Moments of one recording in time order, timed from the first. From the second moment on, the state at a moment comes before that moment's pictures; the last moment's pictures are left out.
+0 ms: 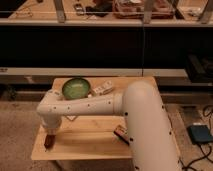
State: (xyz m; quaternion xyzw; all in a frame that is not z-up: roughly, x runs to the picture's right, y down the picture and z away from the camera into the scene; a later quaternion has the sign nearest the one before) arm -0.298 0.225 0.800 -0.14 -0.36 -0.69 0.62
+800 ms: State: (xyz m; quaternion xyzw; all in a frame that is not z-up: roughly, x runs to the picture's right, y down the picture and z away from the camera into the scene) arm -0.294 0.218 0.801 -0.14 -0.35 -0.67 0.64
